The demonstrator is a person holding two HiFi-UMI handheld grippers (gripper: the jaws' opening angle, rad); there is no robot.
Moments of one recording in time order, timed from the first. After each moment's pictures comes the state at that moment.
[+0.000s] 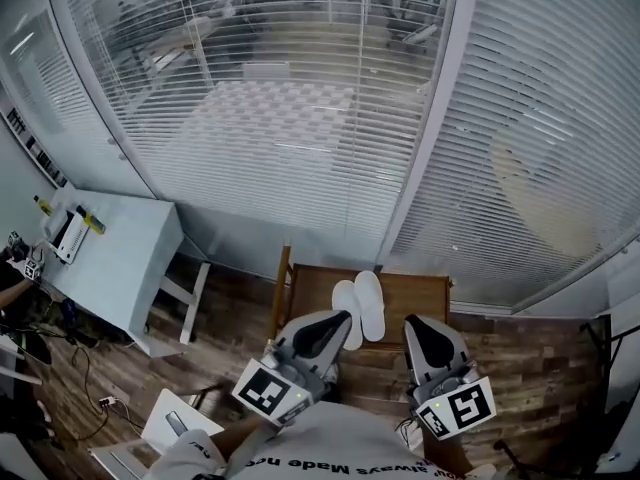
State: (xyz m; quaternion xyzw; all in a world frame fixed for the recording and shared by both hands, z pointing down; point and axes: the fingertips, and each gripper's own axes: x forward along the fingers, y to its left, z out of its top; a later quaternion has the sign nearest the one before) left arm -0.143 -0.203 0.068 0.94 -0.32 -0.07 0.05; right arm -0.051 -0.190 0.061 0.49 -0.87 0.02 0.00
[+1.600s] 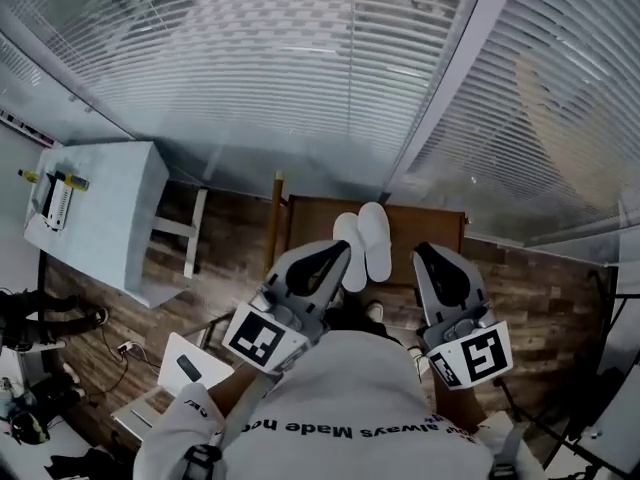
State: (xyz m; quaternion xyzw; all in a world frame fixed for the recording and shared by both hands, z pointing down) left arm -0.129 -0.307 0.126 0.94 -0.34 -0.04 0.08; right arm -0.032 -0.299 0.119 0.48 -0.87 0.06 0.03
